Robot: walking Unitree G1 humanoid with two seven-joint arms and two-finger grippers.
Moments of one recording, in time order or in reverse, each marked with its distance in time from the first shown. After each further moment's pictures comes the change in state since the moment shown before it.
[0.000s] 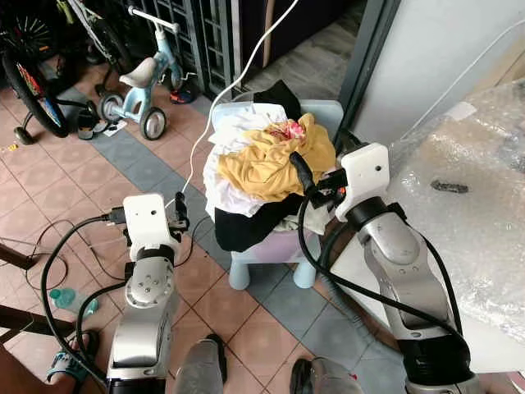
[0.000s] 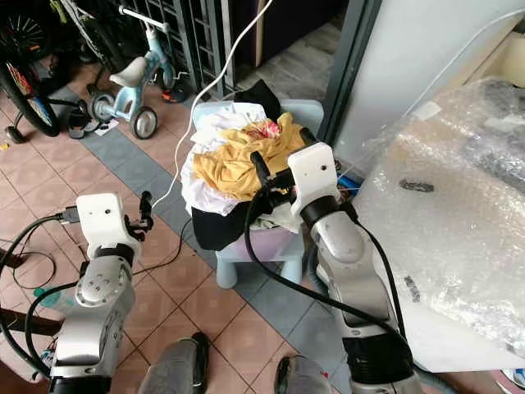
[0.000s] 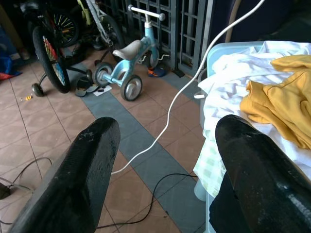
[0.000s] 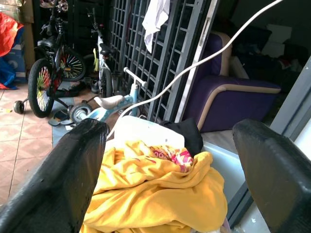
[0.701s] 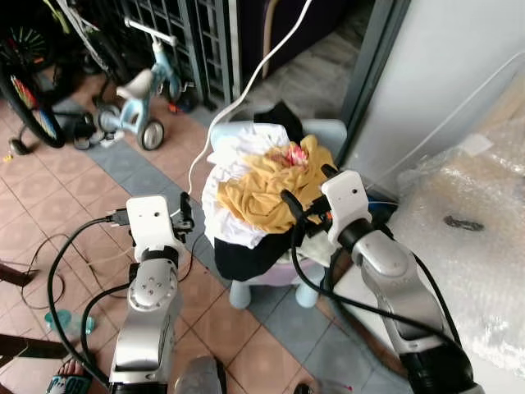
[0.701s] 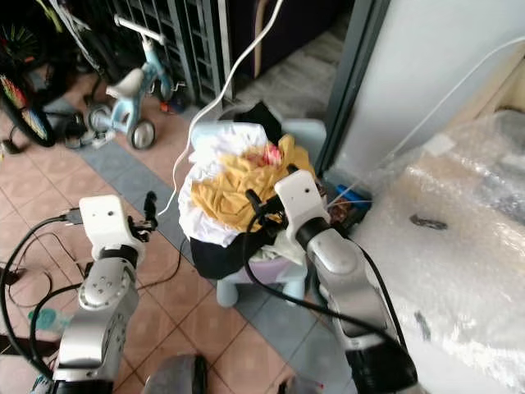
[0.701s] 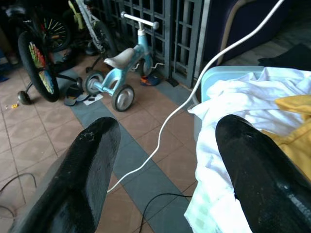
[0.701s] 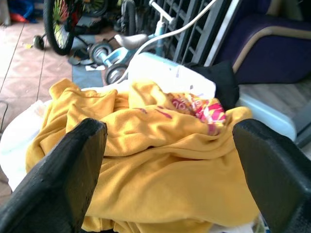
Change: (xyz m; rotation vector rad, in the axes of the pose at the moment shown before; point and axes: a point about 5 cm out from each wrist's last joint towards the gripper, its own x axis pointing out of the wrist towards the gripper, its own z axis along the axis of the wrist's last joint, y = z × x) left arm 0.002 -0.004 0.004 -0.019 -0.022 -0.038; right arm -0.013 0.015 -0.052 -0.010 0.274 0.118
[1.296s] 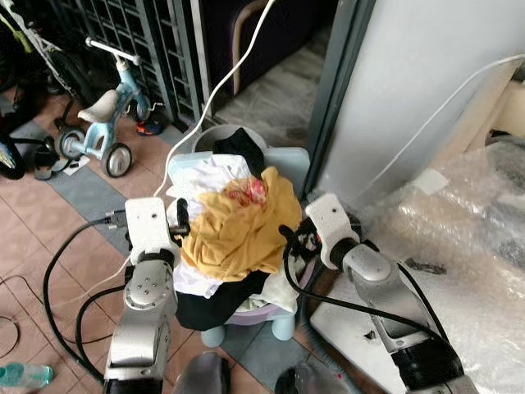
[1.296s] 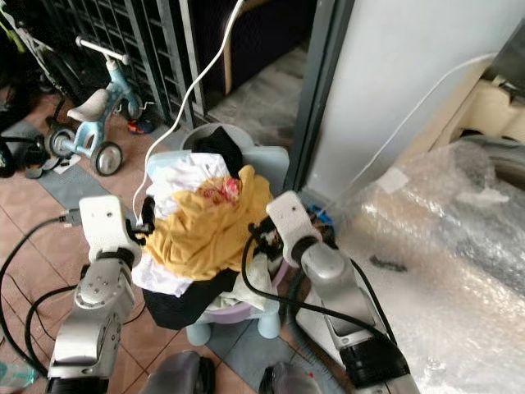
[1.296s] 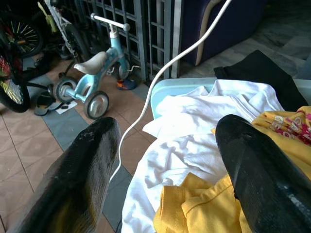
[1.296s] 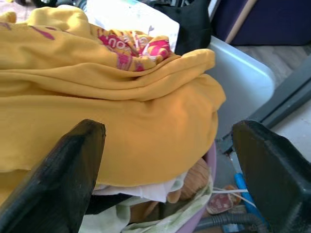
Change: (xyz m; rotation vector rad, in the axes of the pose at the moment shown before) left arm 0.000 0.002 -0.009 0.009 0.070 0.005; right arm 0.004 0.010 -0.030 0.003 0.201 0.112
